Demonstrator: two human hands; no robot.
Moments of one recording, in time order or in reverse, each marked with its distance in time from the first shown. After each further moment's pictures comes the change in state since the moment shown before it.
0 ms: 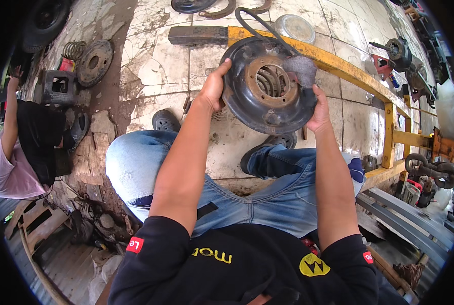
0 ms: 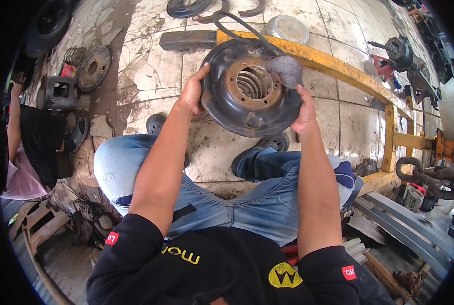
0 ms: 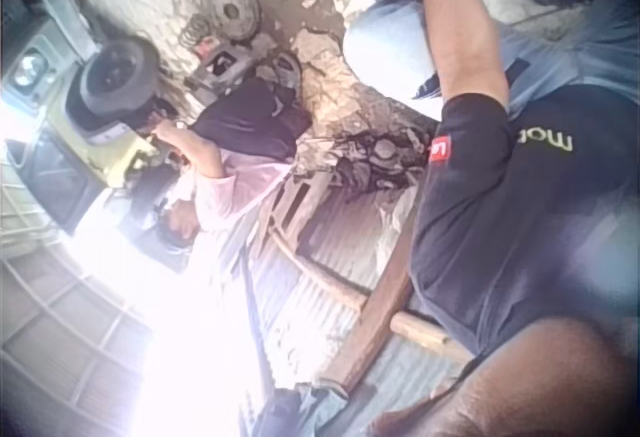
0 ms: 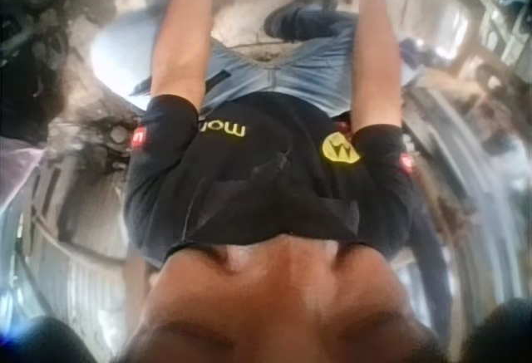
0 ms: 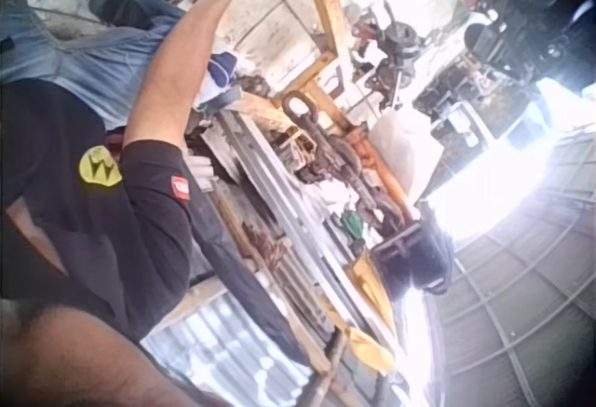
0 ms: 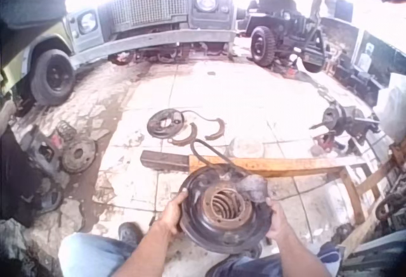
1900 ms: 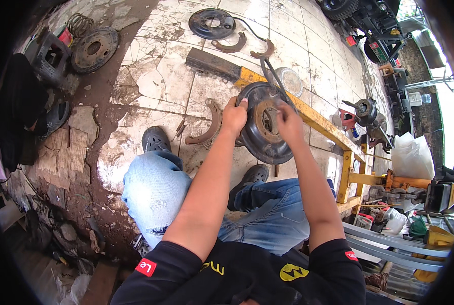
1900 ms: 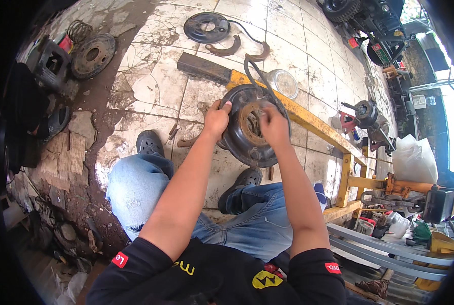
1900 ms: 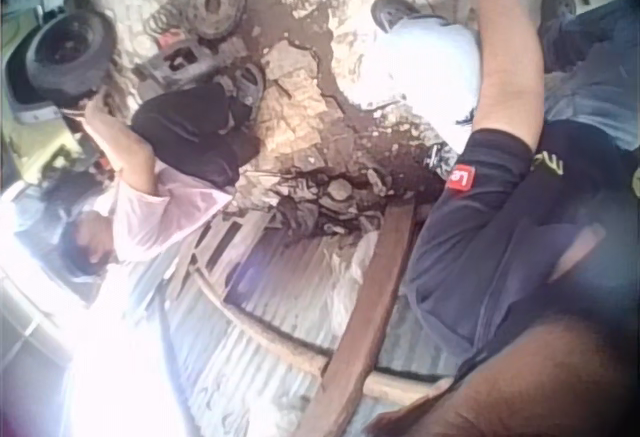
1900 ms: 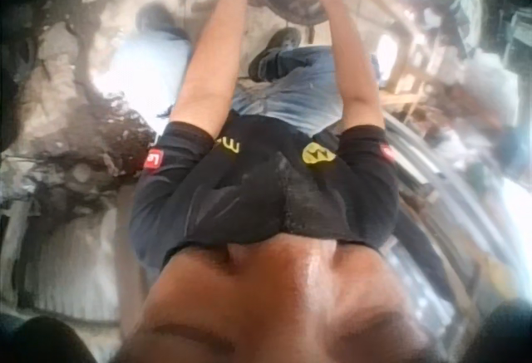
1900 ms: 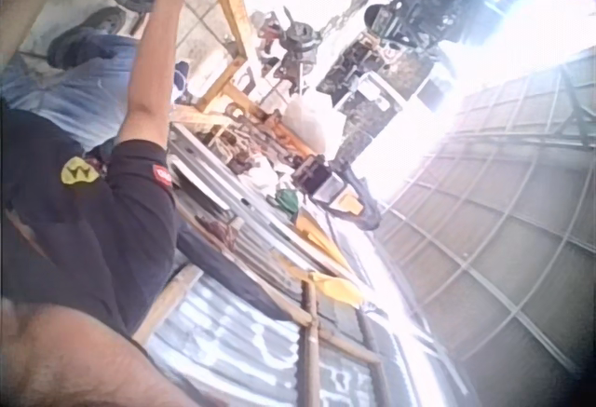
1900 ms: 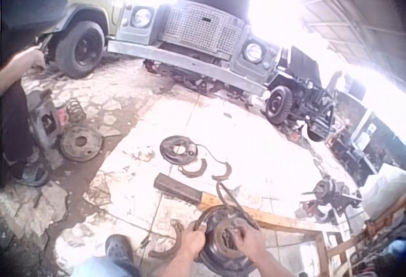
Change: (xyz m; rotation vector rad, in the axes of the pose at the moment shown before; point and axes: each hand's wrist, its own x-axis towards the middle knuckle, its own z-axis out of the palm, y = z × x) left_hand 0.019 -0.003 -0.015 0.042 0.312 0.362; right_hand 0.040 0.020 0.151 -1.773 0.274 -0.478
